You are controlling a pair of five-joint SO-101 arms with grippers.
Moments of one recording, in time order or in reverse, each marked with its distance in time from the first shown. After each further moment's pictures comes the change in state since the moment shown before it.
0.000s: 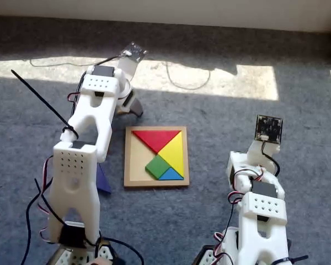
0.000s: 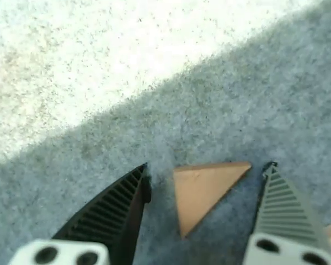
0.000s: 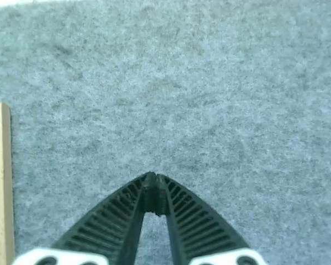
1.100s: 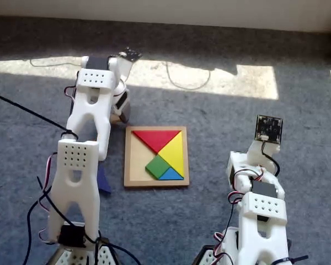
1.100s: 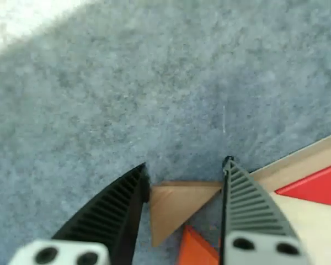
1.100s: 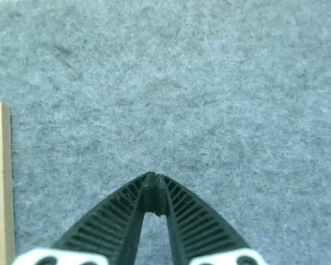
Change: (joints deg) left arm -3.3 9.6 -25.2 30.2 0.1; right arm 0.0 0.0 0.0 0.0 0.0
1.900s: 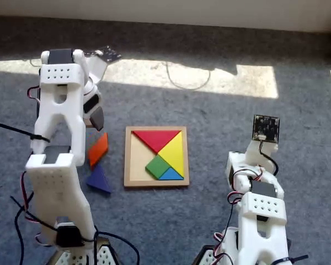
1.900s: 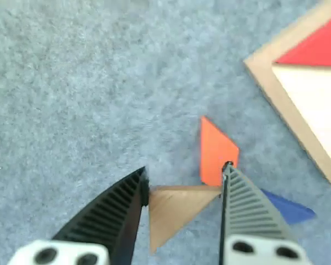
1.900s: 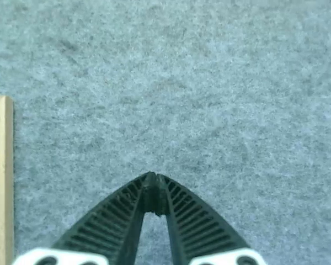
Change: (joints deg) left arm -4.7 -29.7 30.7 2.4 -20.0; right arm -0.6 0.0 0.0 0.0 1.7
